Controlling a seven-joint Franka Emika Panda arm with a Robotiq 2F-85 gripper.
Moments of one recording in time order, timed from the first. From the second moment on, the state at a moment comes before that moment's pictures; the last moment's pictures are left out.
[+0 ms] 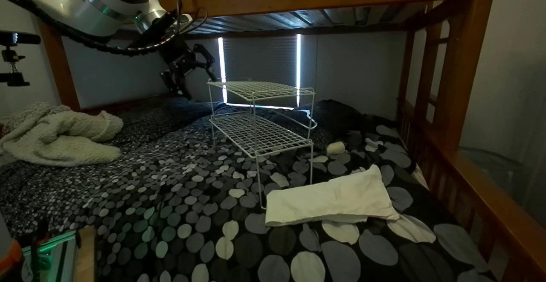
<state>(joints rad) 0.20 -0.50 0.35 -2.43 -0.50 2.09 -0.11</state>
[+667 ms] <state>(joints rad) 0.25 -0.43 0.39 -2.42 -0.62 2.29 -0.13</state>
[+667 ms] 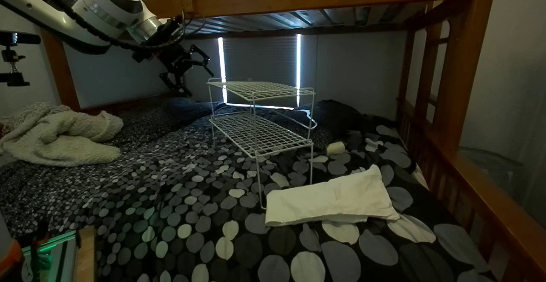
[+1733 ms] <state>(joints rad) 0.24 -0.29 0.42 -2.41 -1.26 2.33 0.27</state>
